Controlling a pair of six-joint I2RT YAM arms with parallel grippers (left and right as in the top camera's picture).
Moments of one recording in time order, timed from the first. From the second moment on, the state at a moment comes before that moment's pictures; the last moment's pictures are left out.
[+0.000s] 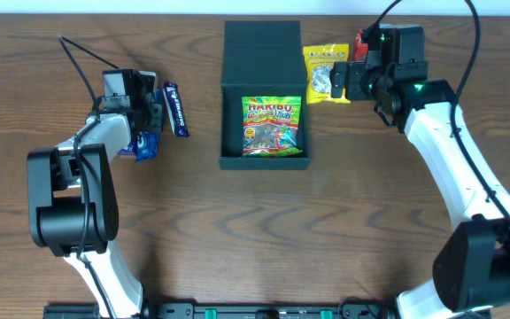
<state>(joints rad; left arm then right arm) 0.08 2.01 1.16 -0.16 0.11 0.15 0.14 1.72 1.41 -0.51 -0.08 0.15</state>
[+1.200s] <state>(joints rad) -0.40 1.78 1.18 -0.17 0.09 -0.25 0.14 1.72 1.41 -0.57 -0.08 0.15</state>
